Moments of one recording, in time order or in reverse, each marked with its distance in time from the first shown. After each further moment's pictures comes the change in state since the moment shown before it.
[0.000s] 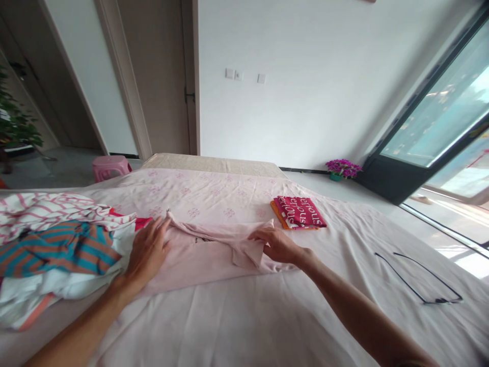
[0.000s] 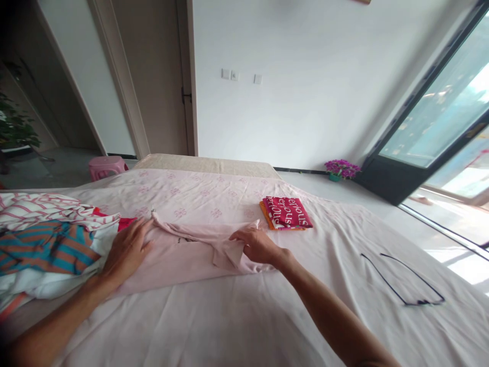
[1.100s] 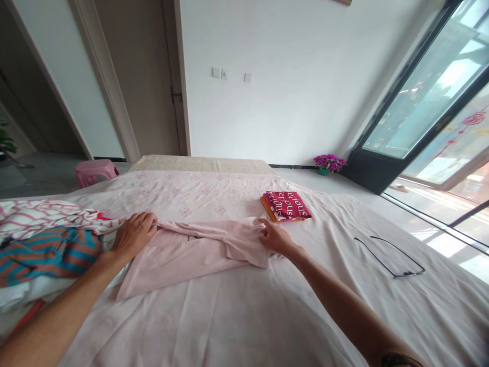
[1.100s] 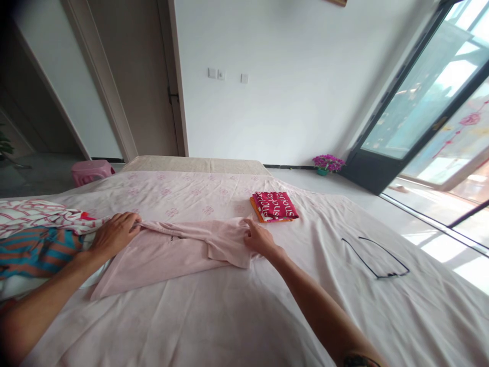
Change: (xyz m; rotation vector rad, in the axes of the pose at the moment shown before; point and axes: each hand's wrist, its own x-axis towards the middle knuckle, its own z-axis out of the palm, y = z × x) left_hand 0.050 -0.034 -0.014 0.164 -0.148 0.081; right_hand -0.030 0.024 0.013 0.028 0.153 0.713
